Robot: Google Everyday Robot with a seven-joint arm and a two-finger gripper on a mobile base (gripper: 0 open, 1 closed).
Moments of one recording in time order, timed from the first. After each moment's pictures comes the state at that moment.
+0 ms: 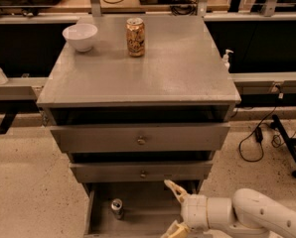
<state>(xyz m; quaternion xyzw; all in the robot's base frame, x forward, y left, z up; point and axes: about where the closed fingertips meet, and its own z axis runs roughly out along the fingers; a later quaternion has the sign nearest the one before) 0.388 -0.044 0.548 -0.52 0.64 0.35 0.44</state>
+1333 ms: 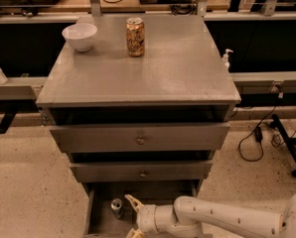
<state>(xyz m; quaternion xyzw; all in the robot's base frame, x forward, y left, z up) 0.416 0.088 0.371 -0.56 0.62 0.37 0.41</state>
